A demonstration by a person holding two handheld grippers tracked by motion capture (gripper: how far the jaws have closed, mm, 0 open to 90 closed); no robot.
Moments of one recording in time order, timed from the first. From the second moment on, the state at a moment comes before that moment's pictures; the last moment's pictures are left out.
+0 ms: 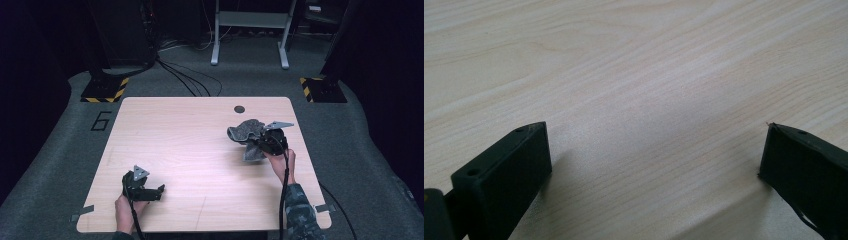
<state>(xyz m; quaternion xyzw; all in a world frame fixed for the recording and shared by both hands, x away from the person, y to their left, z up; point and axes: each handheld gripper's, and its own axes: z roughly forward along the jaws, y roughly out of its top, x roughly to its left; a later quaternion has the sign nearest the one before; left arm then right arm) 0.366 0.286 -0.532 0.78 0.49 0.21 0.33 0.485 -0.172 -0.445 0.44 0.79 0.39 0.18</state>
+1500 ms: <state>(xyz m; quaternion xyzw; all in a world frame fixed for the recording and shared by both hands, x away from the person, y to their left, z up) 0.359 0.259 -0.507 0.80 0.45 0.19 0.37 0.398 -0.127 -0.462 0.39 0.82 0.39 0.14</state>
